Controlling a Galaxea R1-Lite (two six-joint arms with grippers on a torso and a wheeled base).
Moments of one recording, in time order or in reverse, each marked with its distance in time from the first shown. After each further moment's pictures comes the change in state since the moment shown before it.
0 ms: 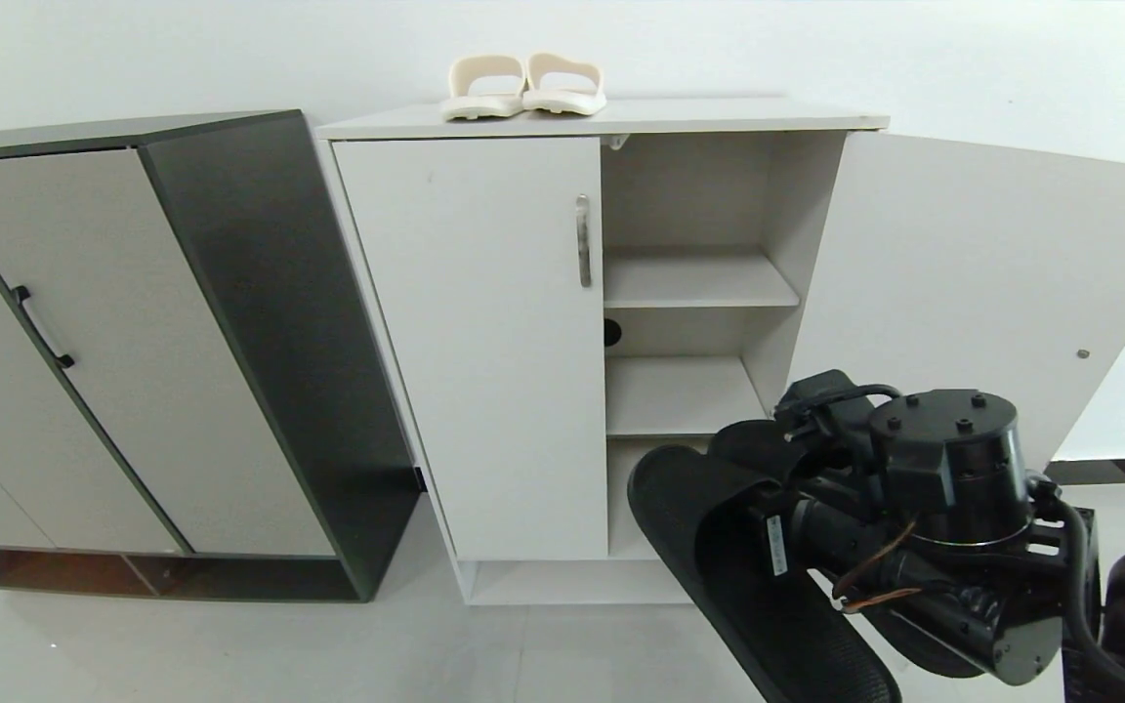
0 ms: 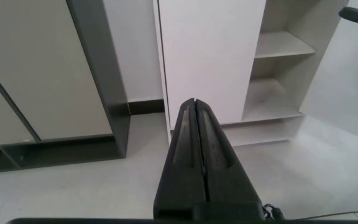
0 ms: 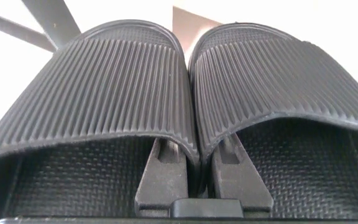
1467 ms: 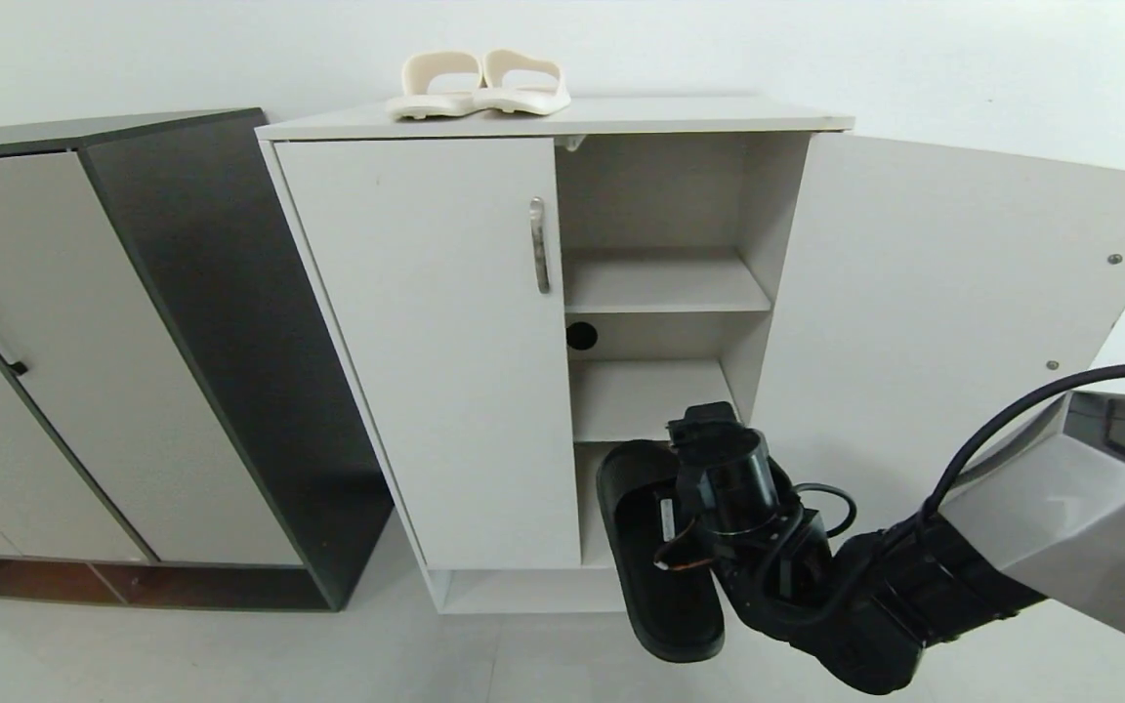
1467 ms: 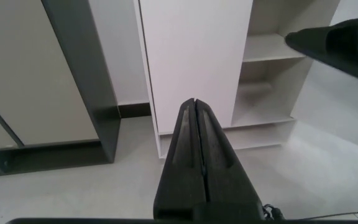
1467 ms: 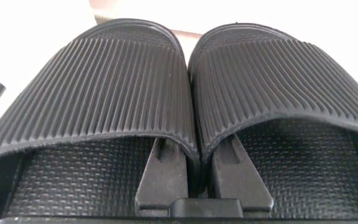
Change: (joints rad) left arm -0.001 -0.003 0.000 0.001 0.001 -0.003; right arm -0.020 0.460 -0.272 -0.160 -0.236 0.108
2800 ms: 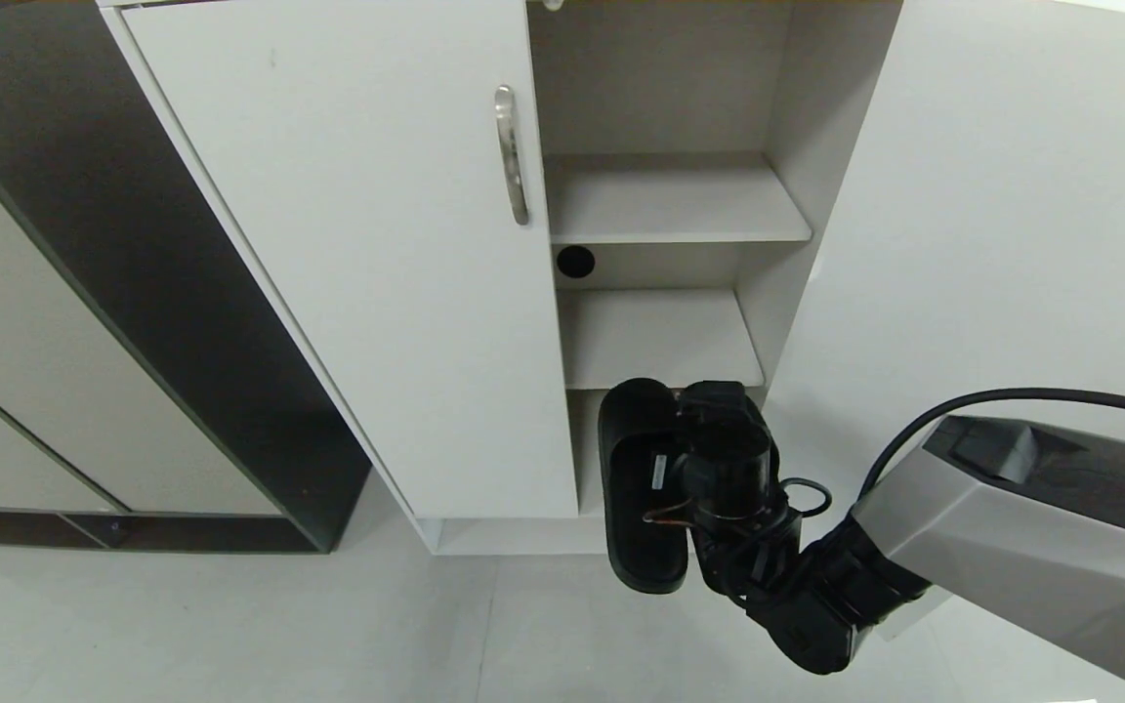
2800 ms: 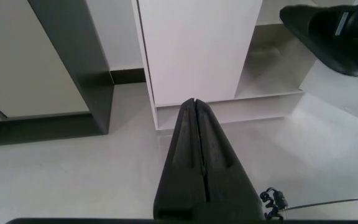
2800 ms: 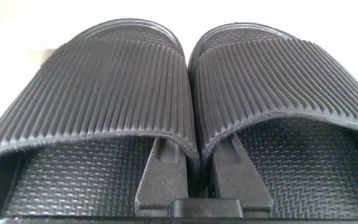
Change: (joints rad) left arm 0.001 0.001 0.000 0.000 0.000 0.000; right arm -0.033 0.157 -0.078 -0.403 -0.063 -0.052
